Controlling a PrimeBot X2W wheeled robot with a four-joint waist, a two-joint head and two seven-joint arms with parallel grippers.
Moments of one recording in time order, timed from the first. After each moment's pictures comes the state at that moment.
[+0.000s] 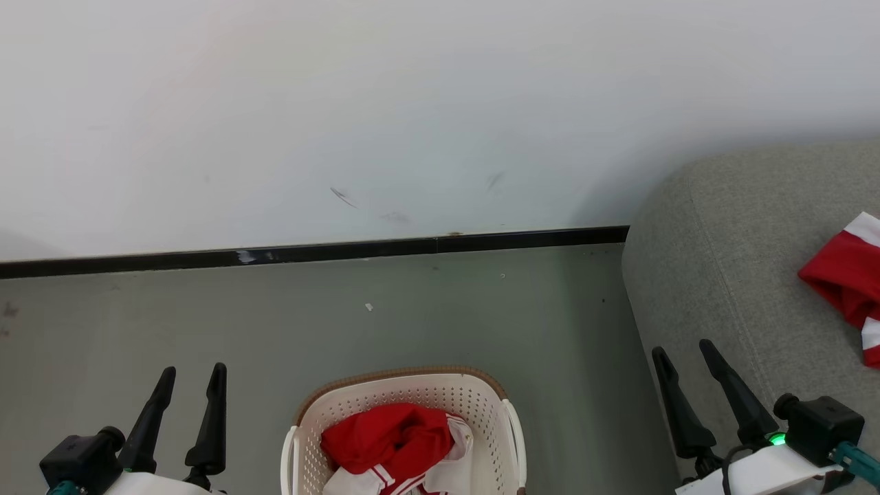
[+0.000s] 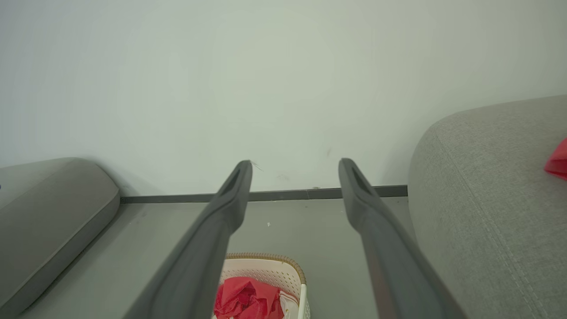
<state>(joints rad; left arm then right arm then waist) 0.01 0.23 -0.16 0.10 -0.63 0.00 -0.25 0.08 -0.09 0.07 0.00 0.28 0.12 -0.25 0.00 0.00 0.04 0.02</state>
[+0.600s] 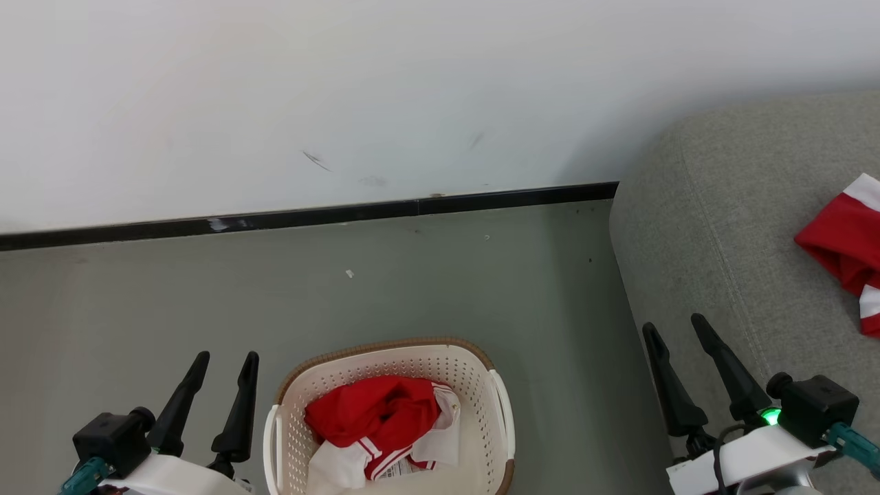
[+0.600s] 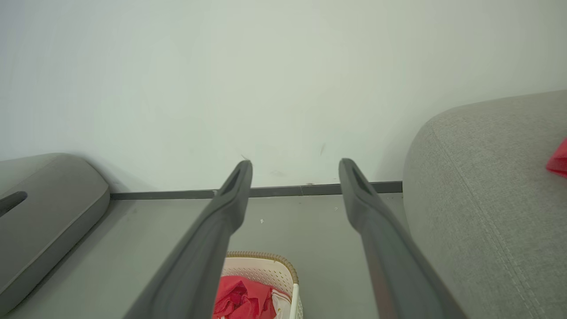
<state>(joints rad) -0.05 0.22 -0.22 0.15 -0.62 -0.06 -0.25 0.03 -0.09 0.08 -0.02 0.25 0.12 -0.25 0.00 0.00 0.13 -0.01</state>
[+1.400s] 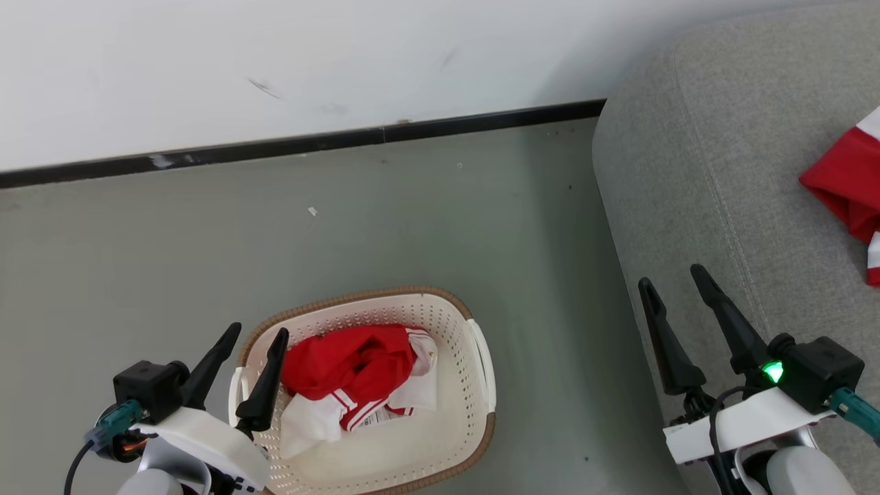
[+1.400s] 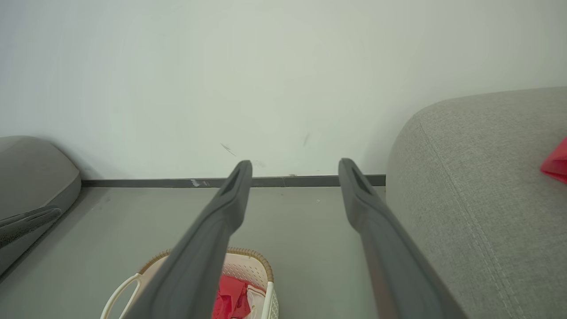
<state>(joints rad) -0.20 0.24 -0.31 0.27 -0.61 -0.10 -0.17 -0.05 -0.09 0.09 -0.07 0.18 0.12 -0.25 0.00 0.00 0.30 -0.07</state>
